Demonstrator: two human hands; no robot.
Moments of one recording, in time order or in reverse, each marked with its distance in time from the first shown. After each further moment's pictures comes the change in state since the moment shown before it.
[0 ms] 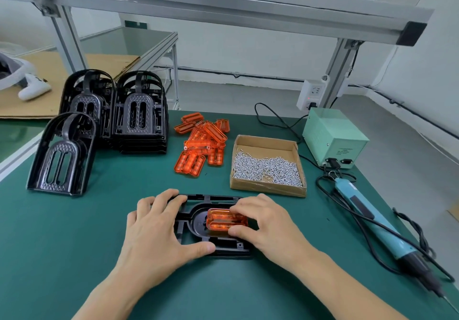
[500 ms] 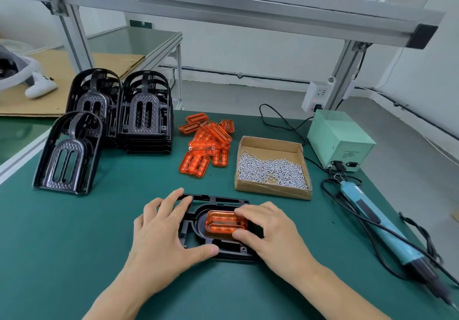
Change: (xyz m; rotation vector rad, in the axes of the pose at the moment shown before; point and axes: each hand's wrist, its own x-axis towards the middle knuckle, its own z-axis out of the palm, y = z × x) left_hand -0.003 -0.004 0.007 -0.124 -0.051 -0.020; right_hand -0.010 -0.007 0.008 0.037 0.059 0.076
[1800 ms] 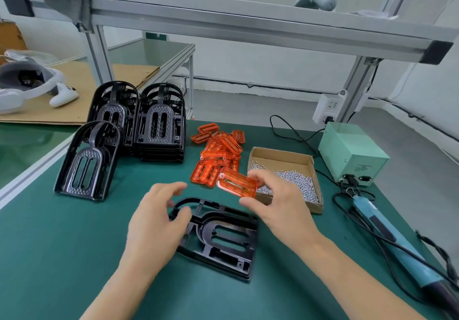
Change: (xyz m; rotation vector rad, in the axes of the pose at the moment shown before) left_hand 0.014 0.008 -0.034 -0.371 0.390 -0.078; right_hand 0.052 -0.012 -0.023 0.098 0.204 -0.028
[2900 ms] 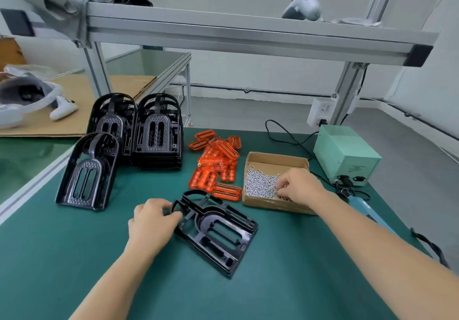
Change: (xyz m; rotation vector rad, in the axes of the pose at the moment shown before) left_hand 0.027 -0.019 0.009 0.118 -0.196 -0.411; right_hand 0.064 0.077 -0.029 -0.543 -0.386 0.423
